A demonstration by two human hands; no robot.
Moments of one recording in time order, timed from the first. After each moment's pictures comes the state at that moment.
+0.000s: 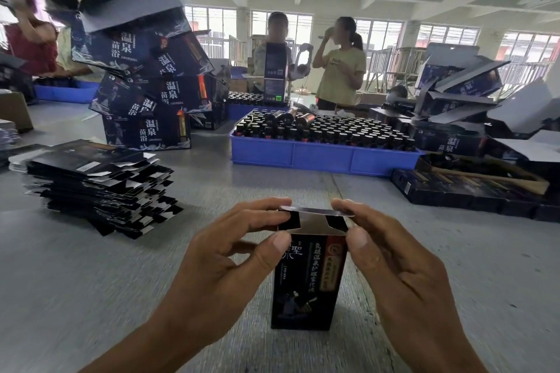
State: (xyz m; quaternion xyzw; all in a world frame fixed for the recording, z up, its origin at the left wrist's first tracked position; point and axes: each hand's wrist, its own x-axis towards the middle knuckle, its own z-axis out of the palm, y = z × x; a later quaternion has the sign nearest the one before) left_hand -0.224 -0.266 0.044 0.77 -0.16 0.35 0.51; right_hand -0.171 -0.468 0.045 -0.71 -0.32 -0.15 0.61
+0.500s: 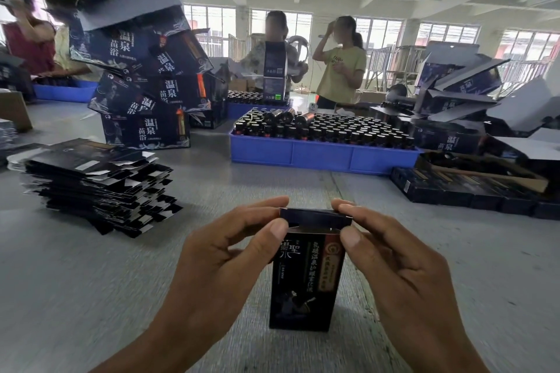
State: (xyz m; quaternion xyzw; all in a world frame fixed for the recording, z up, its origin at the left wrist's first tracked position) left_hand -0.226 -0.274 0.047 0.72 -0.12 0.32 0.60; right_hand -0.171 -0.466 0.045 -0.69 -0.31 -0.17 0.64
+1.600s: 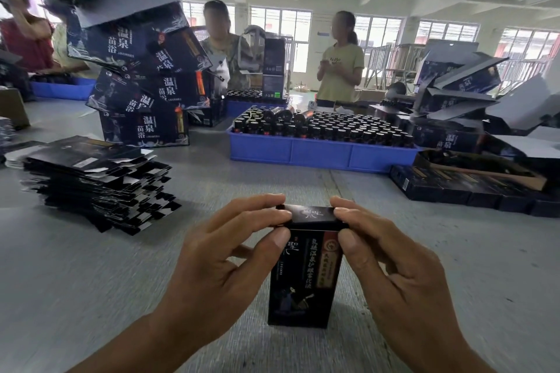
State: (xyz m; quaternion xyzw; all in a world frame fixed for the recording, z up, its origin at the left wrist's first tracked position) left_hand -0.222 -0.269 0.045 0.77 -0.19 0.43 0.42; right_hand -0.164 -0.468 0.040 -0.71 -0.37 -0.25 0.55
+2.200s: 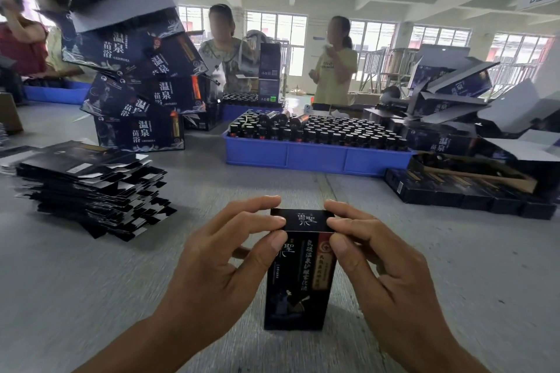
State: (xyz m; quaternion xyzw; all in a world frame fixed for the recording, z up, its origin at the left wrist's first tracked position) left_hand -0.217 -0.267 0.041 0.79 -0.19 0.42 0.40; right_hand -0.156 -0.469 0.036 -0.72 -0.38 -0.25 0.53
